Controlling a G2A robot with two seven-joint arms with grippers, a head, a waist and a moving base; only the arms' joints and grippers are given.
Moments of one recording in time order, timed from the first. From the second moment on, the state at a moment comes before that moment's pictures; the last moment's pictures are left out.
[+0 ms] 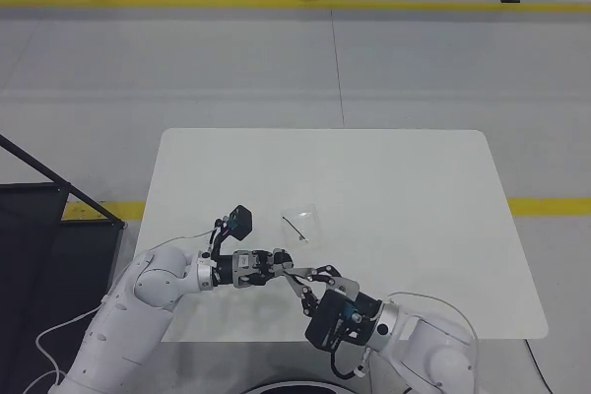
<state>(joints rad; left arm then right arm) 1.20 -1.09 -1.22 -1.53 0.26 -0.90 -0.78 -1.50 -1.23 1.14 -2.17 -1.61 -0.60 0.11</state>
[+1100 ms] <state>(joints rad) 1.21 -1.08 -1.21 -1.56 0.31 -0.89 -0.73 -1.52 -1.22 1.12 -2.19 -1.68 -0.43 0.11</state>
